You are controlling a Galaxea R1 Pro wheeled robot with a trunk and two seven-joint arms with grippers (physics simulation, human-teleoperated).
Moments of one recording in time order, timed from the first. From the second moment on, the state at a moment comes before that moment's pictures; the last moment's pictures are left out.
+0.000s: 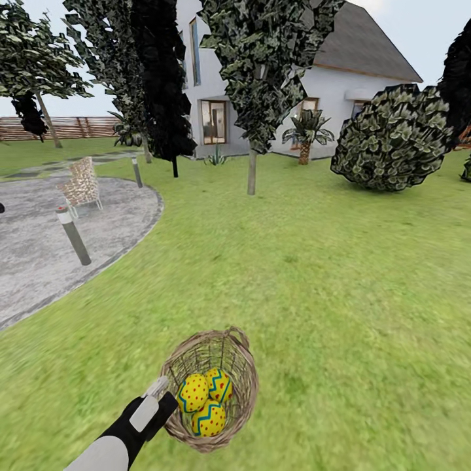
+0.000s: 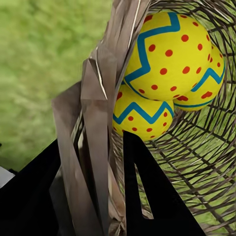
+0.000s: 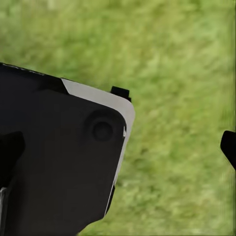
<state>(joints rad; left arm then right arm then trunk) -0.61 -0.09 0.34 -0.32 0.53 0.26 0.26 -0.27 -0.09 -0.21 0.04 0.44 -0.16 0.12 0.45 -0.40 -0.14</state>
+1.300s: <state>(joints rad) -0.61 -0.08 0.34 -0.32 0.53 0.26 0.26 -0.27 -0.09 -0.21 0.04 0.44 -0.16 0.12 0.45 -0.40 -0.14</state>
